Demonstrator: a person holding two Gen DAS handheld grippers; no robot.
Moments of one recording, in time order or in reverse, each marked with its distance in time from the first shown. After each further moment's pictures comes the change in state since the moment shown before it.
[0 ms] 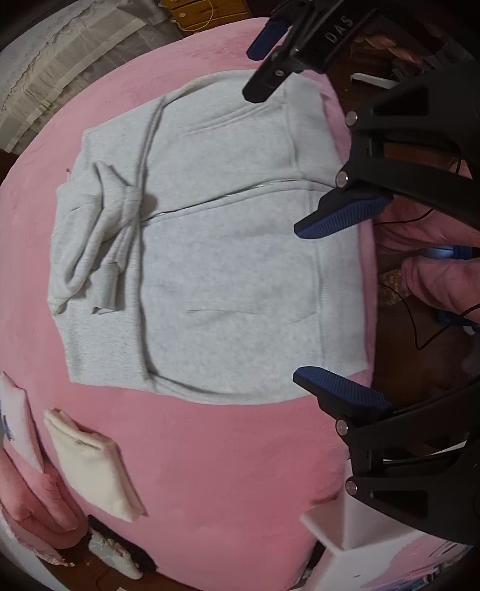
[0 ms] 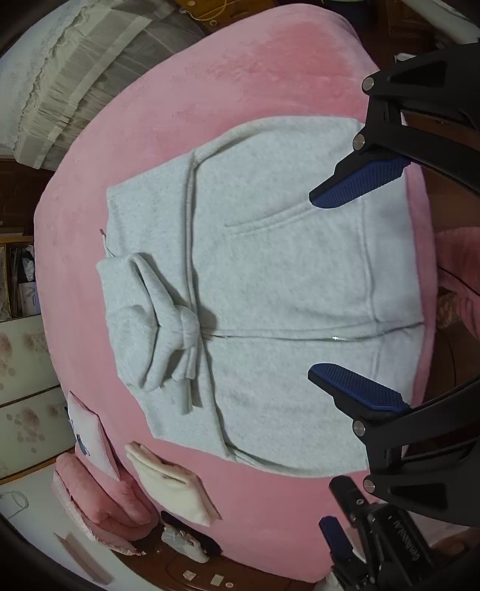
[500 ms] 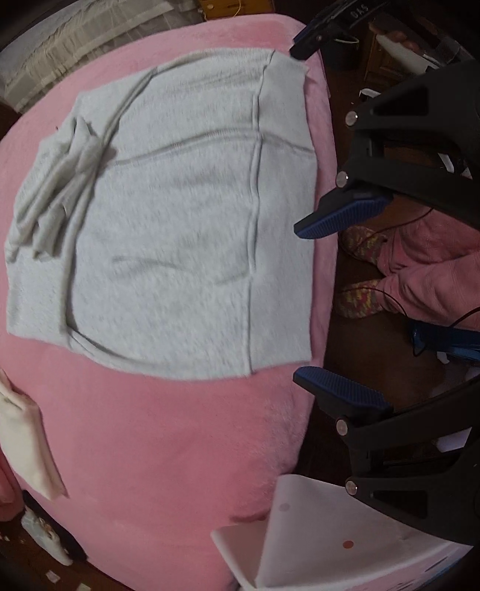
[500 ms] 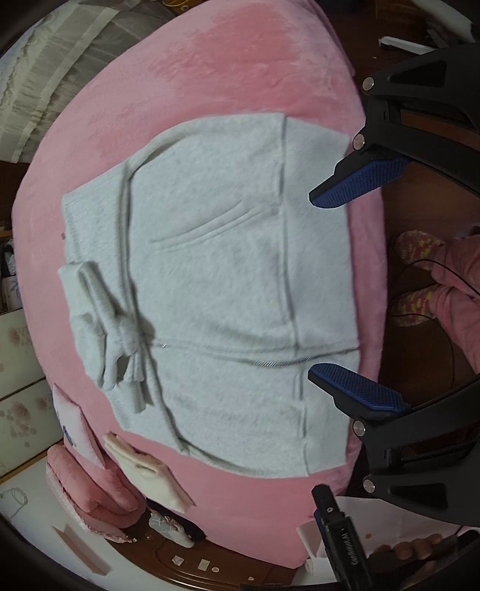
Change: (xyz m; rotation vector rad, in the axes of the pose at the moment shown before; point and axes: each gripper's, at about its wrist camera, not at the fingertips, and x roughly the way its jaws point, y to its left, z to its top) left arm 0.045 0.059 -0.062 -0.161 0.099 -0.012; right arm 0.008 -0.059 -0.083 0.033 0.102 0.076
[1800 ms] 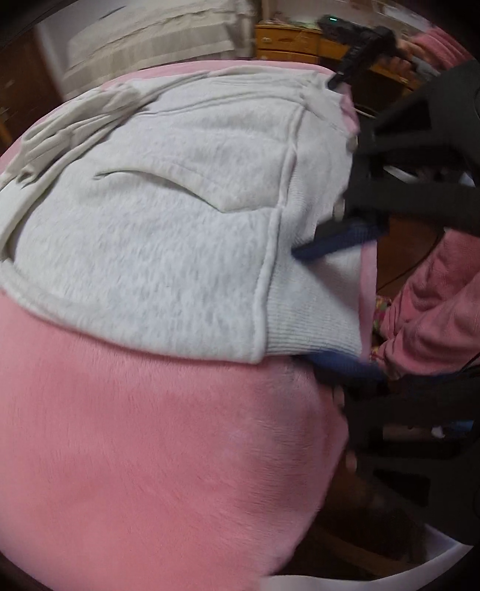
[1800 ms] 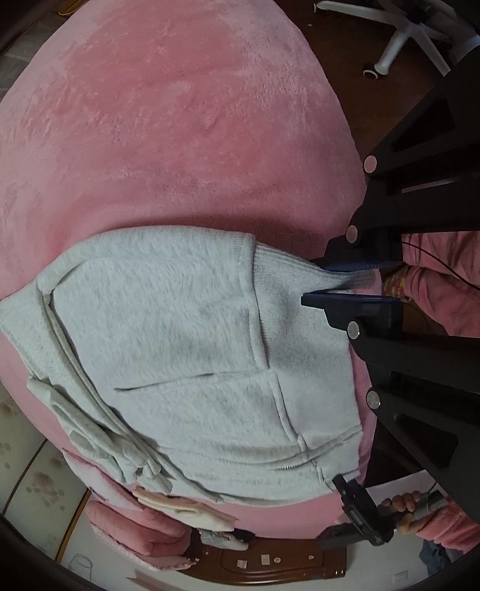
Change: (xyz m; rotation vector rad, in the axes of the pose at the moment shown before) left arm 0.116 0.089 0.013 -0.242 0.081 -0.334; right arm 0.041 -0.158 0.013 0.227 0.142 0.135
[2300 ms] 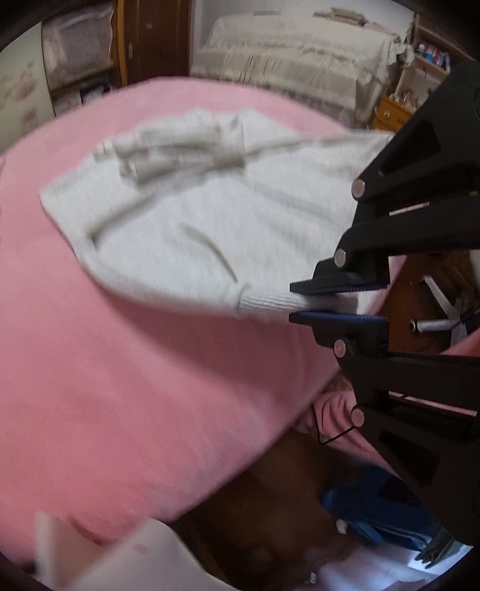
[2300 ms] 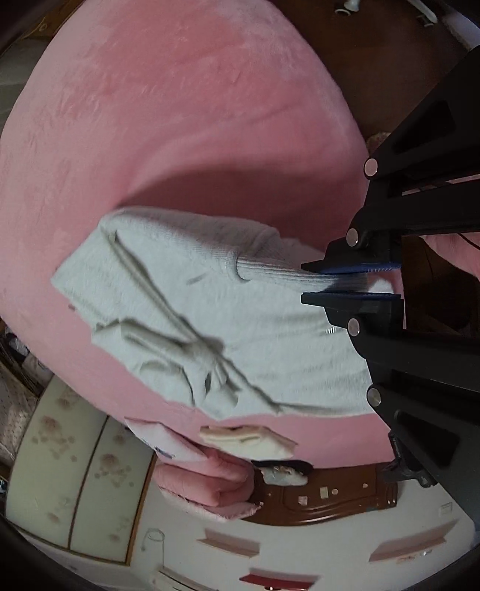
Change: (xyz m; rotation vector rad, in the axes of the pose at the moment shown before) left arm -0.102 -0.070 0.013 -0.449 -0.087 -0.076; right arm -0.094 0.091 0.035 0.168 -0.122 0.219
